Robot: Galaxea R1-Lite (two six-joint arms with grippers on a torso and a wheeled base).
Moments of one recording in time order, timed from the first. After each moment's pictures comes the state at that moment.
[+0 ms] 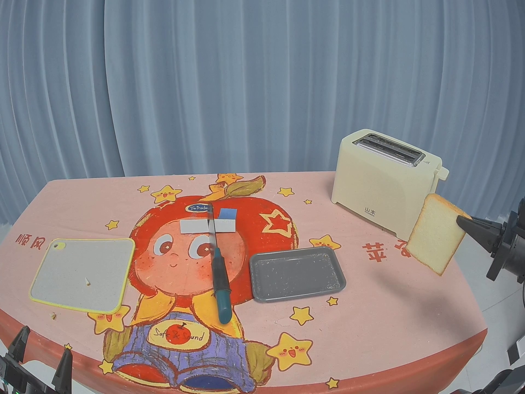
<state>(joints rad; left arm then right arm) 0.00 0.05 -0.02 0.00 -0.01 0.01 0.17 1.10 -0.40 -0.53 0.39 0.00</state>
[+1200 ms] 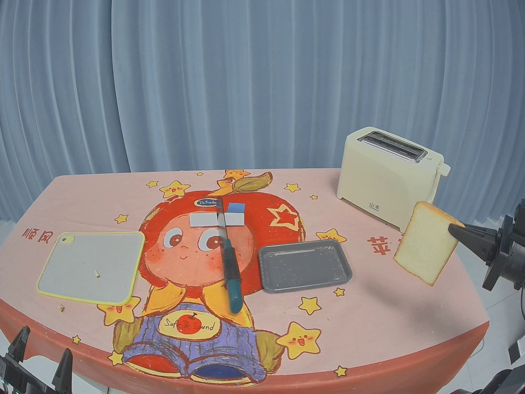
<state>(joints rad) 0.00 0.05 -0.02 0.00 -0.01 0.01 0.26 1.10 -0.39 -0.53 0.39 0.01</state>
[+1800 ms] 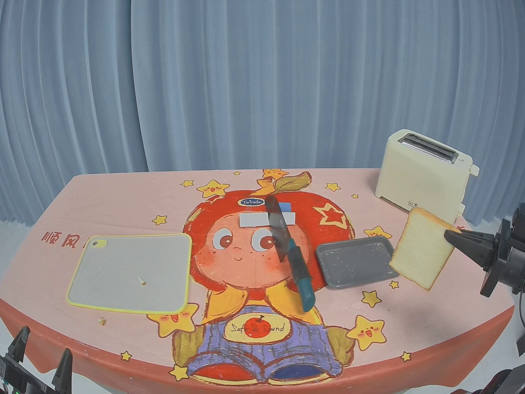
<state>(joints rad) 0.00 0.05 -0.02 0.00 -0.01 0.01 0.29 1.10 -0.38 -0.53 0.39 0.01</state>
